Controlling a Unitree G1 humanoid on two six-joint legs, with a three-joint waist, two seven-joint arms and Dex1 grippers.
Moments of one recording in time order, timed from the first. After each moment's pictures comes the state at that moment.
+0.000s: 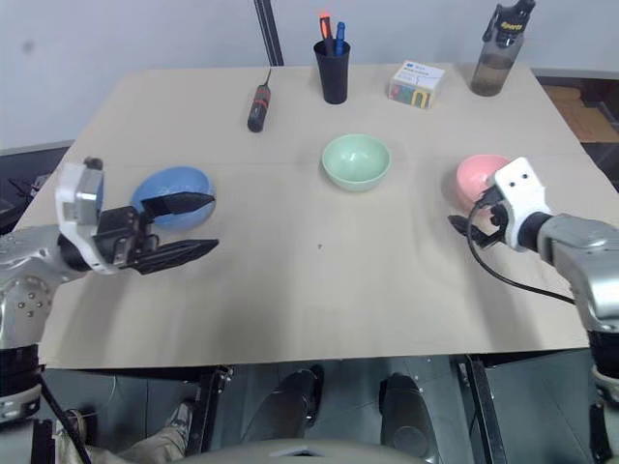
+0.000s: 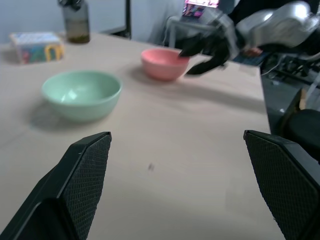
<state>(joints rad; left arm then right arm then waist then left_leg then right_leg) -0.25 0.83 0.33 -0.20 -0.79 0.52 -1.24 -0.45 -0.81 0.00 -0.06 0.29 0.73 0.58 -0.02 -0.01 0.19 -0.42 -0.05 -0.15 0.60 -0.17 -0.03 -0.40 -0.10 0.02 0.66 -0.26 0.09</state>
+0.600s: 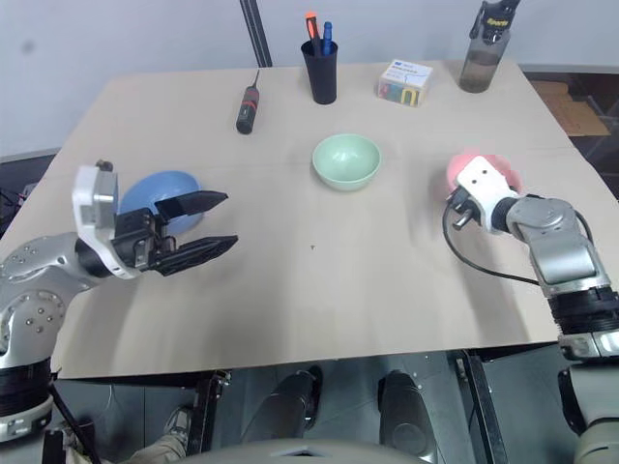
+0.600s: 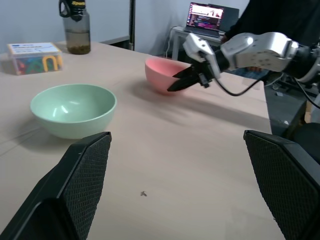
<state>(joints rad) -0.19 0.79 0.34 -0.31 -0.83 0.55 -1.08 -0.53 -0.79 0.13 0.00 0.12 0.48 0.77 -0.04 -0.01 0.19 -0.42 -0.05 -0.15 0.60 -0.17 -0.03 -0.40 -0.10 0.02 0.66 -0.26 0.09</state>
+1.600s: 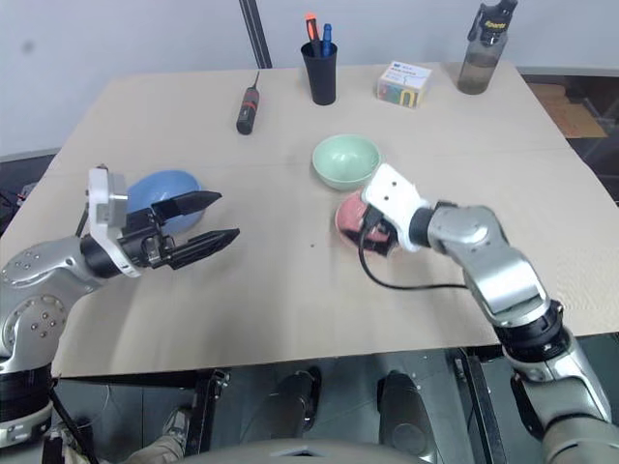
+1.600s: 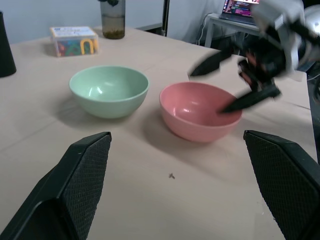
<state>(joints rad) -0.17 0.78 0.34 -0.32 -0.76 0.54 -0.98 -0.62 -0.56 0.22 -0.42 0.17 0.79 0.71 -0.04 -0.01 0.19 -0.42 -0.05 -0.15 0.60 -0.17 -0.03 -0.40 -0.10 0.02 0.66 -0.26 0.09</state>
